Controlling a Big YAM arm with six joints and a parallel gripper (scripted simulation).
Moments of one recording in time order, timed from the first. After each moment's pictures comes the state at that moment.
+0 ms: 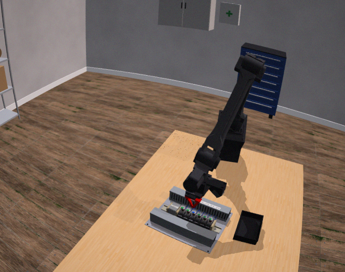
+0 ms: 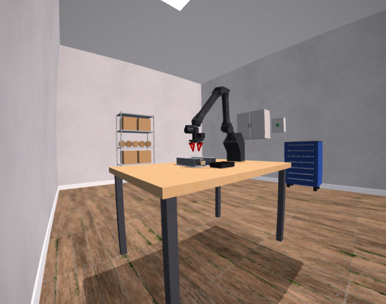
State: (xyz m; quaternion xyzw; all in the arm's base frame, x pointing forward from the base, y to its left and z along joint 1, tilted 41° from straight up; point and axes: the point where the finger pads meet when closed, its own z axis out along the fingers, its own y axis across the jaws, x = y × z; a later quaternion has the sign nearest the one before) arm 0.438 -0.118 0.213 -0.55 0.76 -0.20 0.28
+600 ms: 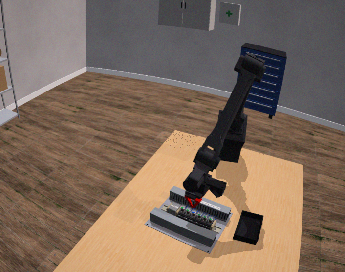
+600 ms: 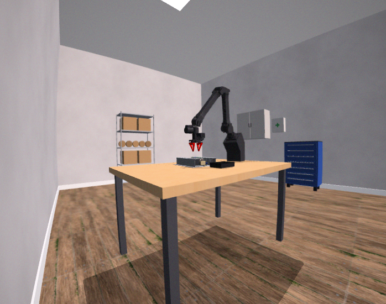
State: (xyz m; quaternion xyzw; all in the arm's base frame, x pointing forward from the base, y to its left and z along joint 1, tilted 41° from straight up) arm 0.439 -0.118 0.213 -0.55 0.76 -0.20 0.28
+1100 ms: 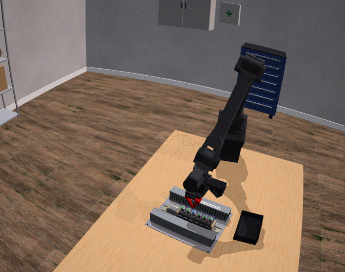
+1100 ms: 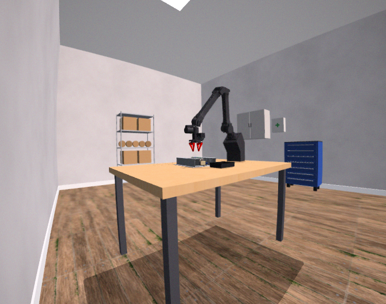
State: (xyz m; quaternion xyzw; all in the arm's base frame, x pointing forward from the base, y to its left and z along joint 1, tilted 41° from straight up) arm 0.439 -0.118 0.213 -0.55 0.76 -0.20 0.28
